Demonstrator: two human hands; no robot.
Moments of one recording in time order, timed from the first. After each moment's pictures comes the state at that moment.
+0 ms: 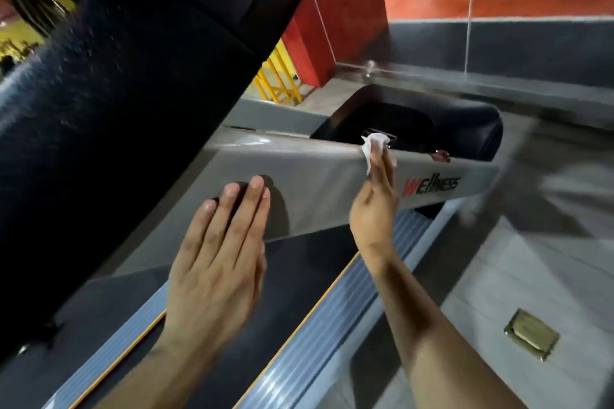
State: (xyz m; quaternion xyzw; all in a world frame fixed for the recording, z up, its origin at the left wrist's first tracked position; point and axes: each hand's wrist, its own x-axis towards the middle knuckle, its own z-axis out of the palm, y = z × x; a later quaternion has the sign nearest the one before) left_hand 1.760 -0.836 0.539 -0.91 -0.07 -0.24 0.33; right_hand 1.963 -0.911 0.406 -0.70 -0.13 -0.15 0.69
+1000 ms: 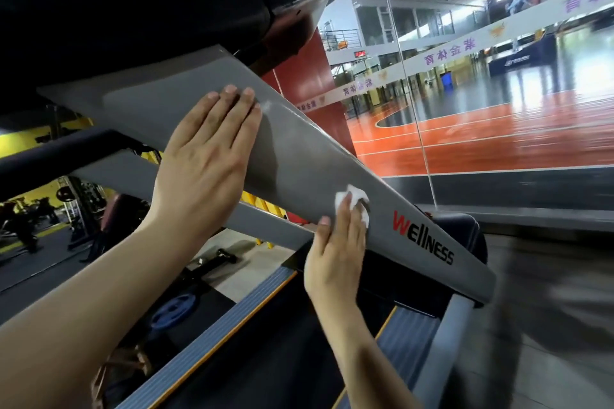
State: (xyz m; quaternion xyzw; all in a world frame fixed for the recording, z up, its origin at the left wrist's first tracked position) left_hand 1.780 -0.796 0.497 -0.78 0.04 -0.46 0.42; right_hand 1.897 -0.848 0.301 -0.67 -0.14 -0.31 0.66
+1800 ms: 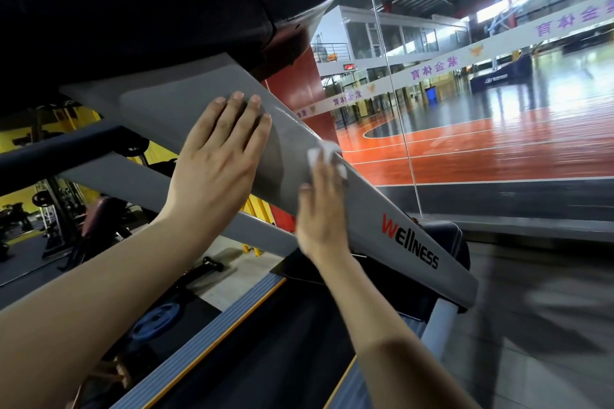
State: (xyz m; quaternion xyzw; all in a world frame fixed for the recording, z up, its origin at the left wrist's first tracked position) left_hand 1.786 -0.795 0.490 -0.76 0.03 -0.46 0.46; right_hand 1.926 -0.864 0.354 -0.65 -0.30 -0.34 0.61
